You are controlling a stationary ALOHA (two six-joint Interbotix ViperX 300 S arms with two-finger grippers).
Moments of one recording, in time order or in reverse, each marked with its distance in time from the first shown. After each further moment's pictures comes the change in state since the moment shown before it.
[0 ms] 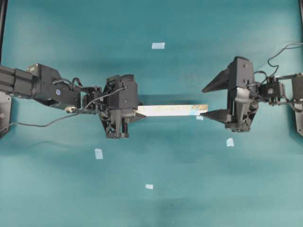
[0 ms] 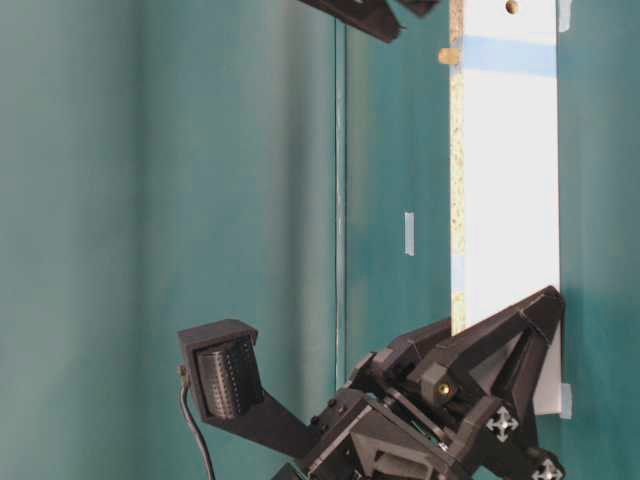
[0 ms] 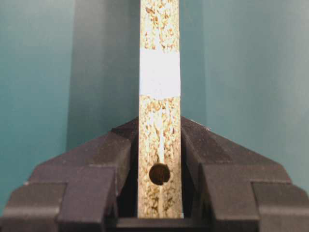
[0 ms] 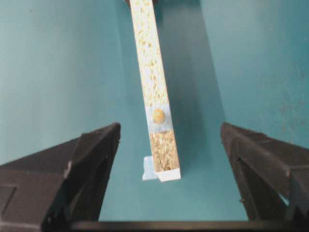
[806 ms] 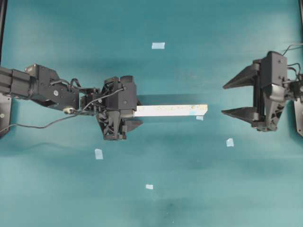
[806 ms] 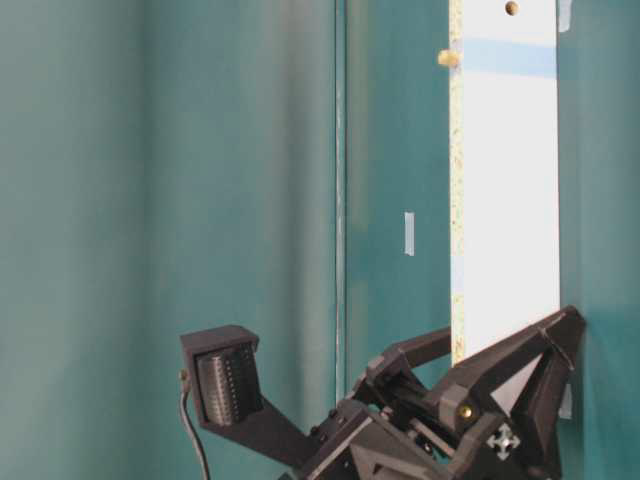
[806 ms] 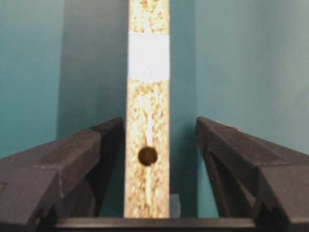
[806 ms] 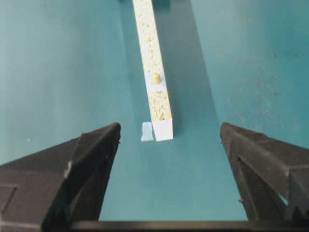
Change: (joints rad) left arm -0.008 -0.031 0.014 0.000 0.052 -0.035; right arm 0.014 -0.301 0.112 0.000 0.153 0.000
